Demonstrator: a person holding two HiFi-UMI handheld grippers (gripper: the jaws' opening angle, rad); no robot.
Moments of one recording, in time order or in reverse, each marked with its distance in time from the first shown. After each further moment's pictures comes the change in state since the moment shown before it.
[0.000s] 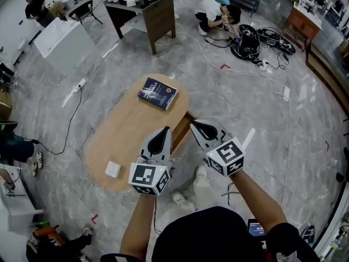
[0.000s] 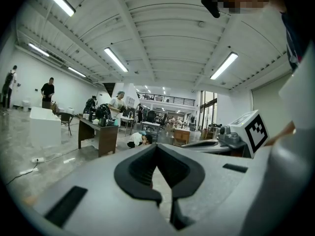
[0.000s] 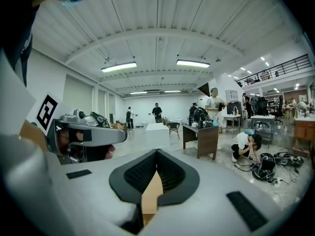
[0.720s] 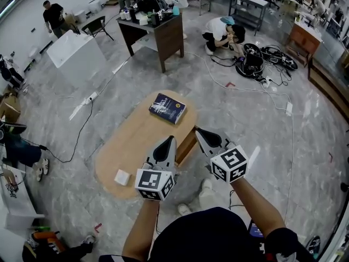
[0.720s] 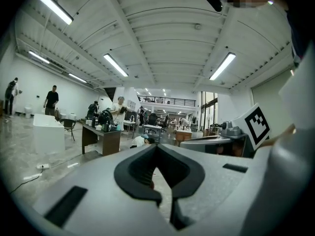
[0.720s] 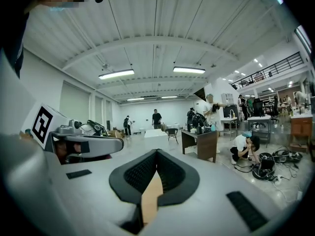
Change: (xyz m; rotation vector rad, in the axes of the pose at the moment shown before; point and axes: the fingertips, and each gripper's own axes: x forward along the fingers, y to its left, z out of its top) left arm -0.043 0.002 0.032 0.031 -0.023 0.032; right arm -0.016 0.033 0.048 0.043 -0.067 -0.036
